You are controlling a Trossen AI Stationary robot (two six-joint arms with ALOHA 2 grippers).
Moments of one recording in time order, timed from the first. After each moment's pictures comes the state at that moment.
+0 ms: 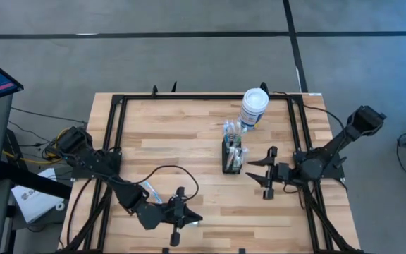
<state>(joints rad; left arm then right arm) -0.70 1.67 1.04 0.31 -0.57 -0.37 0.69 1.14 0.29 1.06 0.84 -0.20</state>
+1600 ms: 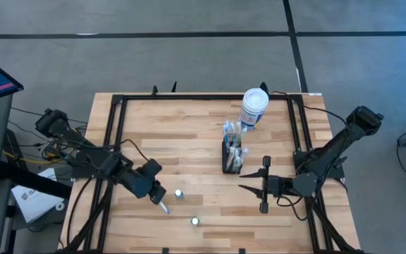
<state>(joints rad) -0.56 1.23 0.95 -0.65 -0.26 -1.41 0.76 1.20 0.63 0.47 0.87 -0.11</state>
